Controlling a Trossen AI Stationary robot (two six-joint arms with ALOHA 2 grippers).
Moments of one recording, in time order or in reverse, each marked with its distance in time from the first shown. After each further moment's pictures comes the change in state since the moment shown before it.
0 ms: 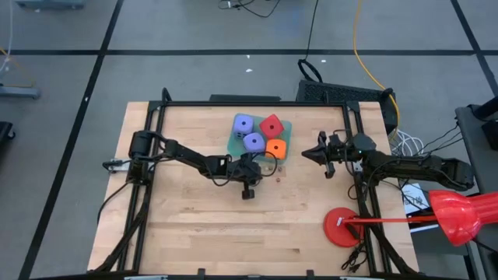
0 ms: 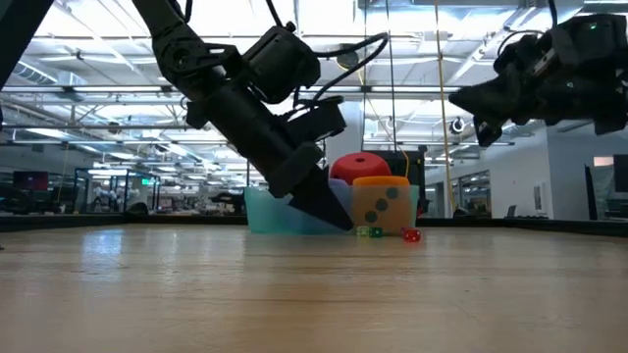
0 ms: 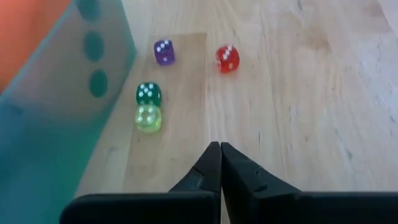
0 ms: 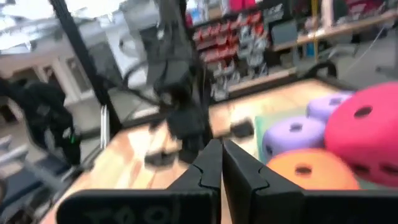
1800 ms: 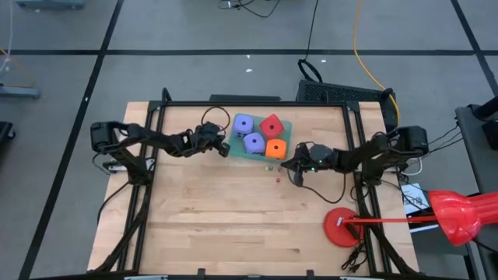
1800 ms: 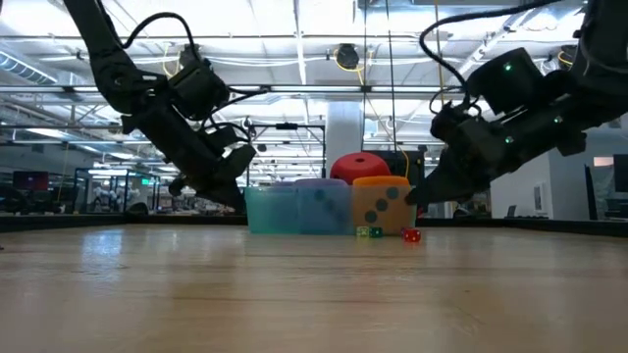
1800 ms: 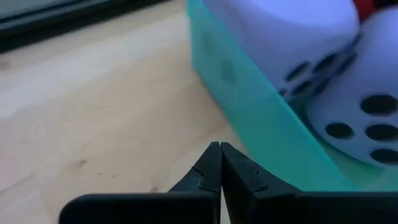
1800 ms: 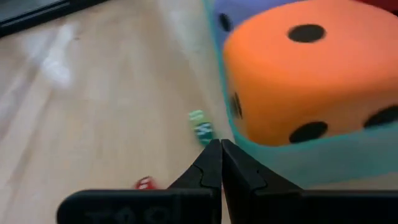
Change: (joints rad) left arm 0.376 -0.386 -0.482 0.135 -0.218 -0.478; right arm 0.244 0.806 0.214 0.106 0.420 -0.046
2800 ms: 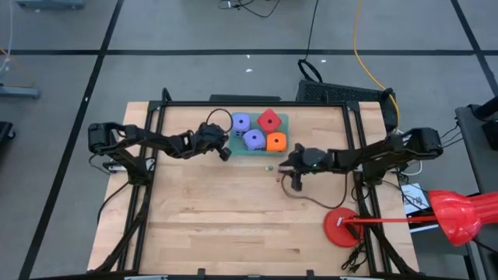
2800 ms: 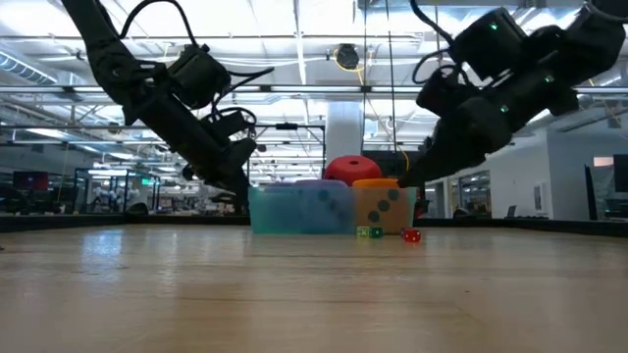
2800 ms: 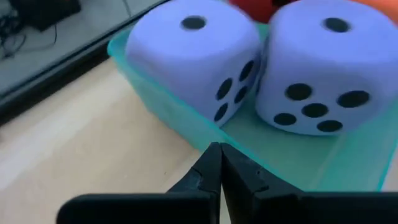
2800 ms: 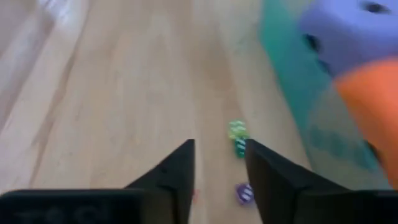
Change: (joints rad) left arm -0.048 -0.031 0.019 0.018 -0.013 0.238; right arm 0.144 -0.142 0.194 -0.463 0.094 -0.168
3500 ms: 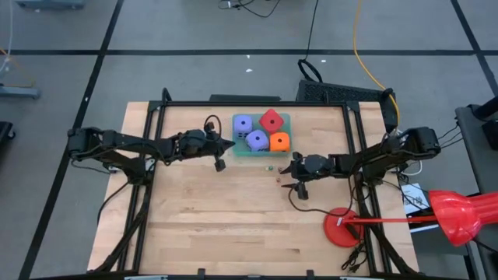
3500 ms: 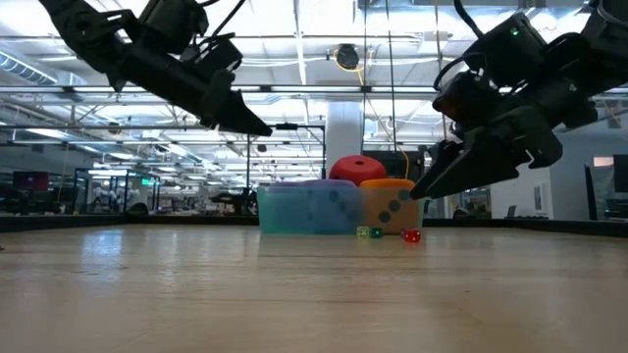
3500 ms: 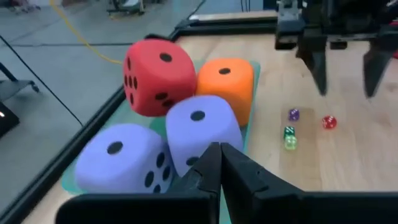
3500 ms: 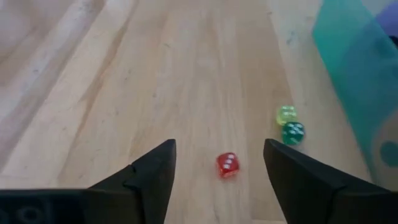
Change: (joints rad) left arm -0.118 -0.232 -0.006 0.023 0.162 0.310; right arm 0.052 0.020 -0.079 0.107 -0.094 -0.094
